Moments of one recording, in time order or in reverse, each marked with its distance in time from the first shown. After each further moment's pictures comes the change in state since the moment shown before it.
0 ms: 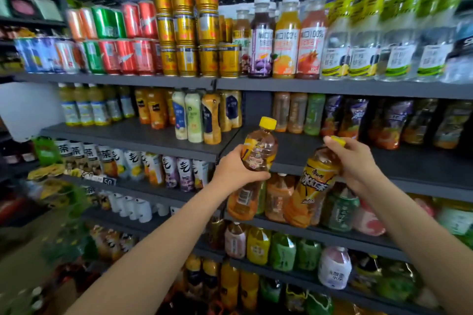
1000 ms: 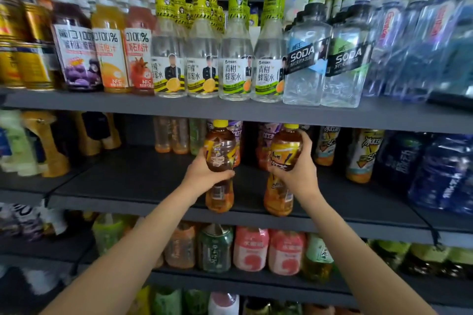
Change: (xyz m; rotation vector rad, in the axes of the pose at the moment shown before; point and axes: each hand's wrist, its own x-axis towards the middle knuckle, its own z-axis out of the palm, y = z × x) left_hand 0.169 0.168 0.268 -0.272 -0.024 0.006; right_hand 0.184 0.033 -0.254 -0.401 0.129 -0.377
